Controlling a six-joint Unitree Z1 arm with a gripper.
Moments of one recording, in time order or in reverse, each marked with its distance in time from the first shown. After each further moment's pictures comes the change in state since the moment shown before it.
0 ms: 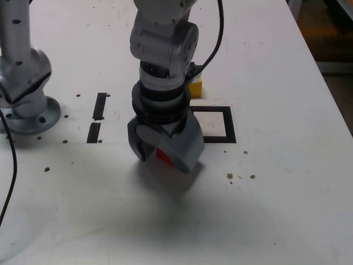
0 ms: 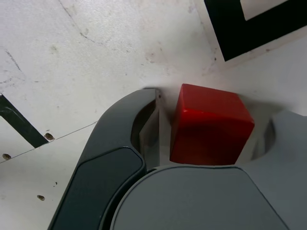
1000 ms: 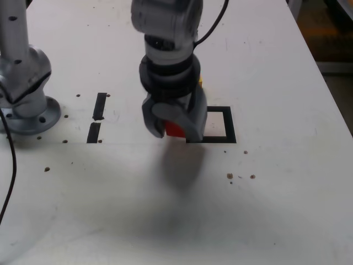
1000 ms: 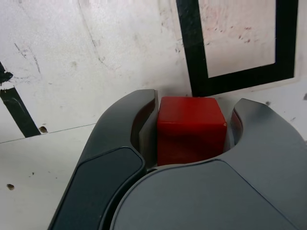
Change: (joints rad) arm 0.039 -0.056 -0.115 0.113 0.115 -0.213
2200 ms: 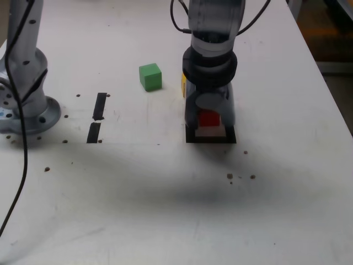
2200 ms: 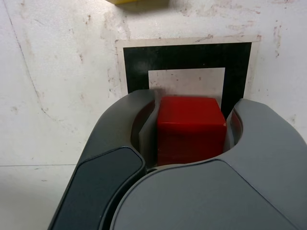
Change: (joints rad) arm 0.217 0.149 -0.112 -0.064 -0.029 0.035
